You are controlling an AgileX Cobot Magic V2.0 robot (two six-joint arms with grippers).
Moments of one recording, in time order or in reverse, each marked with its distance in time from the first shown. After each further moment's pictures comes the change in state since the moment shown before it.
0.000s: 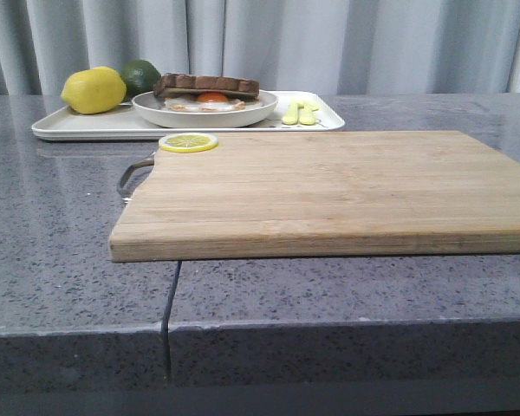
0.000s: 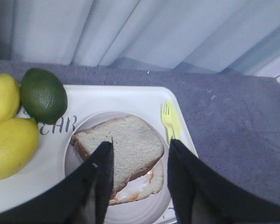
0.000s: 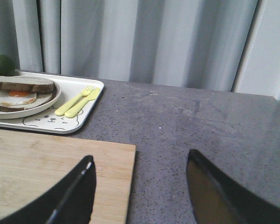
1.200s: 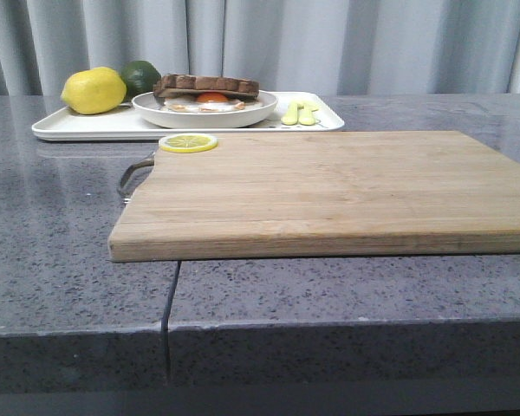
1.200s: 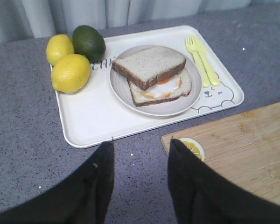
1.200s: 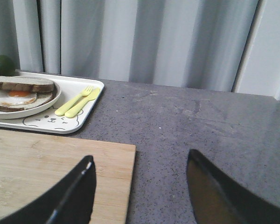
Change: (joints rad) left arm -0.161 -0.976 1.319 0.307 -0.429 0.177; right arm 0.000 0.000 0.000 0.000 -0.001 0.000
